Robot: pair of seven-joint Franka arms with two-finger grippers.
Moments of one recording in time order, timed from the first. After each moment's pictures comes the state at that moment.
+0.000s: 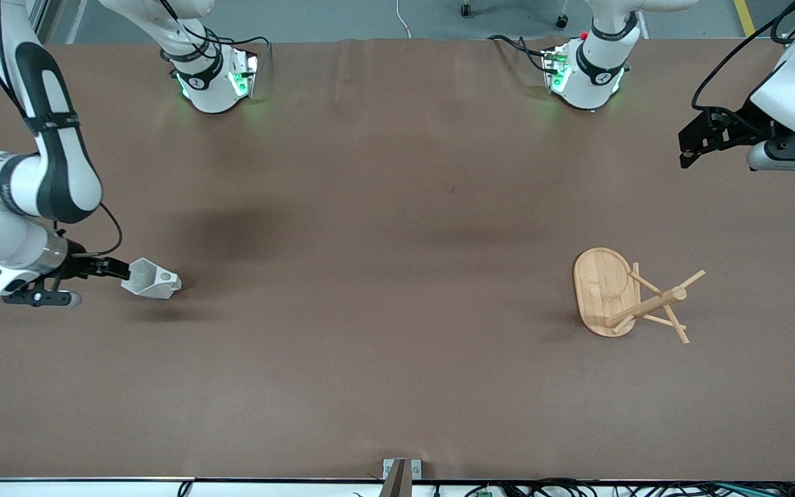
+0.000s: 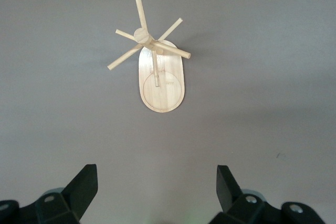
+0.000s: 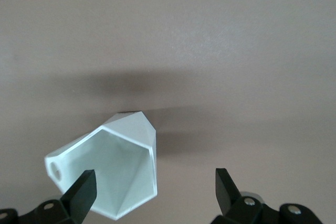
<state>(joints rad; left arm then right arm) -0.11 -0.02 -0.06 -1.50 0.04 1.49 -0.08 -0.12 0.35 -0.05 -1.99 0.00 2.29 -0.13</state>
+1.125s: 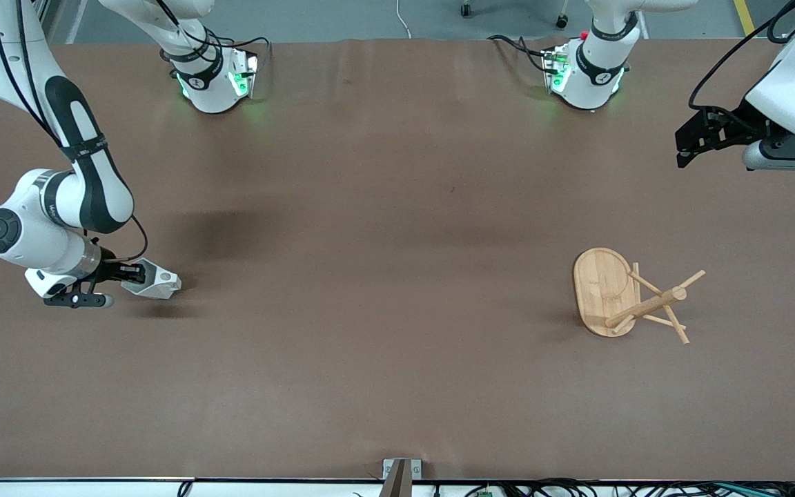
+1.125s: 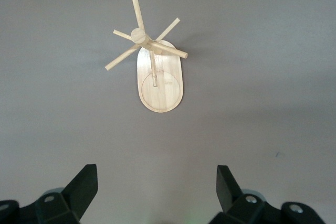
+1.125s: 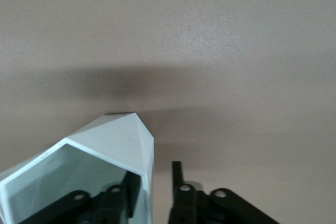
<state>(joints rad) -0.11 -0.02 -0.07 -1.50 0.04 1.49 -0.08 -0.12 0.42 -0.05 -2.04 0.00 2.41 -0.14</state>
